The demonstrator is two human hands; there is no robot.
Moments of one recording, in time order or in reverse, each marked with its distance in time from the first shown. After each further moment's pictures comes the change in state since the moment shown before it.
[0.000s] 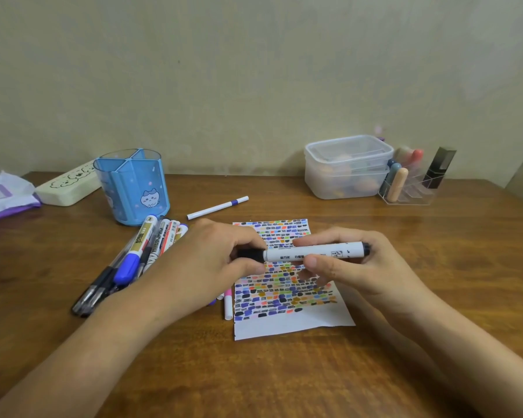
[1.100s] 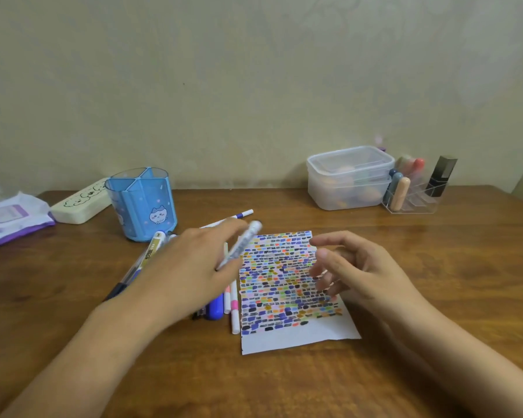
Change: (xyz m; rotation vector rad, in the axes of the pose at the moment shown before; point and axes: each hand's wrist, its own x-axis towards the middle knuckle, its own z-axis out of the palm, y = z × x) left_hand -0.004 -0.004 -0.019 0.293 0.077 -0.077; right_hand 0.012 0.015 -0.003 -0.113 0.127 0.022
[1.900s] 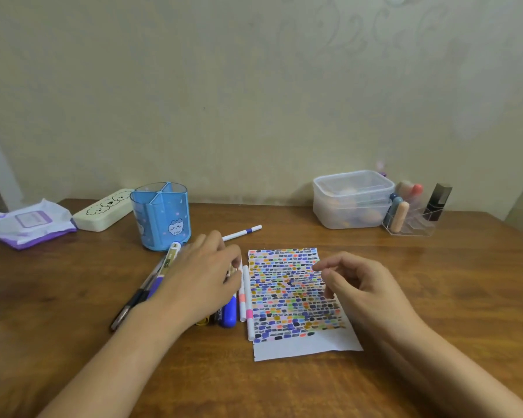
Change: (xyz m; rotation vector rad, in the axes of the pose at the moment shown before) left_hand 0.007 -0.023 0.019 0.222 0.008 -0.075; right_hand 0.001 0.005 0.004 -0.400 0.097 -0.142
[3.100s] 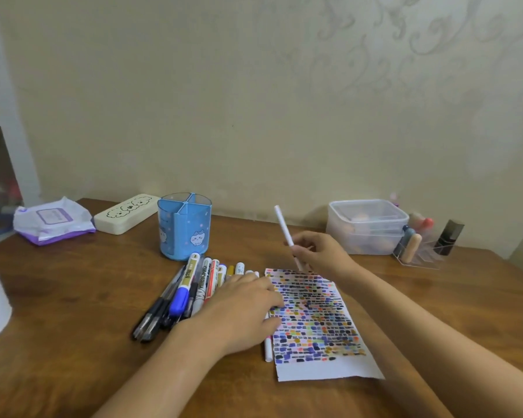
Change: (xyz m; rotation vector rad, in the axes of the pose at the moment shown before) left_hand -0.004 0.002 0.014 -0.085 -0.164 0.260; right_hand 0.129 -0.011 0.054 -0.026 -0.164 0.003
